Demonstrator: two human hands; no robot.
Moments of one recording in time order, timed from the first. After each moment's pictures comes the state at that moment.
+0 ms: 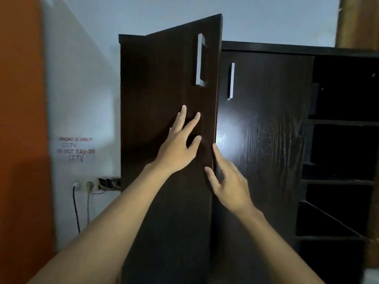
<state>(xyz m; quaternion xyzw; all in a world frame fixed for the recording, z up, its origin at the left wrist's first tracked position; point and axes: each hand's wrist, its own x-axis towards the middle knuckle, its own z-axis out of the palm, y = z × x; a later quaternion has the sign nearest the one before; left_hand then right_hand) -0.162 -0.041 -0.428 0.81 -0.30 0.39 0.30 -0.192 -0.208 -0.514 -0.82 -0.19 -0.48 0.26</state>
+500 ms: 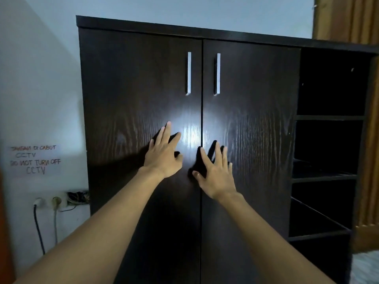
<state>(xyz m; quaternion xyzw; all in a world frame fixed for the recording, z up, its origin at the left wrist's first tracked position) -0.057 -0.058 -0.445 0.91 -0.21 0.35 0.12 -0.092 -0.228 -0.503 -0.93 -0.01 -0.35 0.14</state>
